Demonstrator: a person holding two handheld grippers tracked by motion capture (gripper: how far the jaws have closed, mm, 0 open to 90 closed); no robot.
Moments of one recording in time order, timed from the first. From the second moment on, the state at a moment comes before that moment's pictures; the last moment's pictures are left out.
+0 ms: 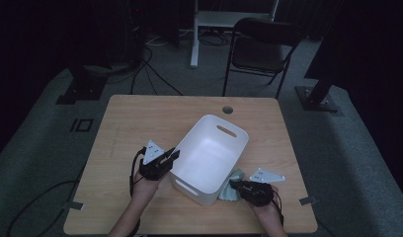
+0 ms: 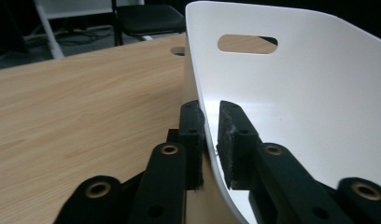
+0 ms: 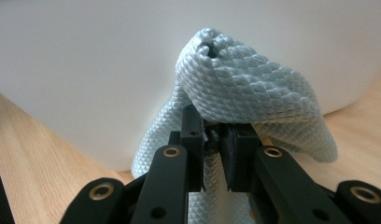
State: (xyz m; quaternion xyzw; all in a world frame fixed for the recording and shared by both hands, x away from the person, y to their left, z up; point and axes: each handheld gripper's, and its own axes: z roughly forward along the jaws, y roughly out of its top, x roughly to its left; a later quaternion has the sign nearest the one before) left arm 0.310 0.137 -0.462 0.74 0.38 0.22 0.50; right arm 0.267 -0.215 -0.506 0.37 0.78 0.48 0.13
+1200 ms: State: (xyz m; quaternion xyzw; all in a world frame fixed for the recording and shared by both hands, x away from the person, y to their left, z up) left arm 0.269 0.140 -0.455 0.76 0.34 0.17 0.53; right arm 0.251 -0.272 -0.488 0.41 0.75 0.48 0.18
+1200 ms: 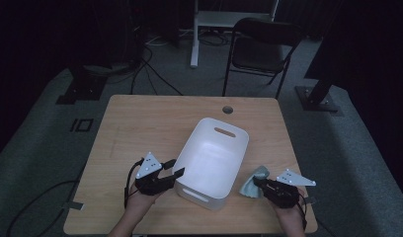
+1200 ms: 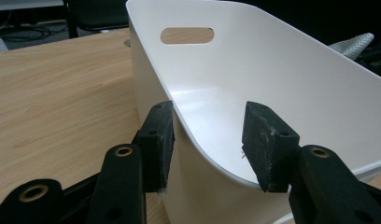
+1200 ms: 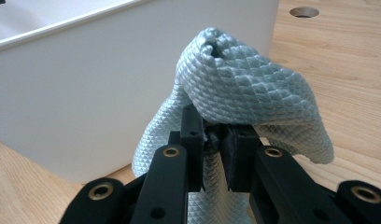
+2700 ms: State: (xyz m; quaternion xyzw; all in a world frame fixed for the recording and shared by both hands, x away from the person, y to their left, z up) left arm 0.313 0.133 -0.429 0.78 0.27 0.12 0.56; right arm 0.252 -0.280 -0.485 0.42 0.74 0.50 0.18
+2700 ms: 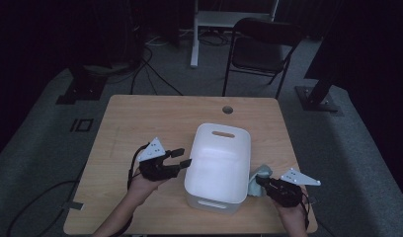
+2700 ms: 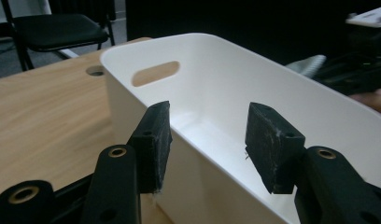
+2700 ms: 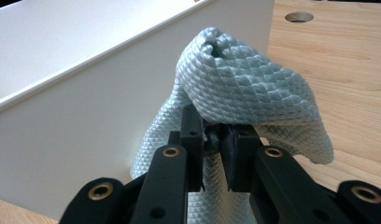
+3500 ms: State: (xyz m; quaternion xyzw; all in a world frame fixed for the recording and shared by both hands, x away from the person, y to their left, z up) left arm 0.427 0.097 -0.426 0.80 0.25 0.14 0.53; right arm 0.253 -0.280 -0.489 0.42 0.74 0.50 0.17
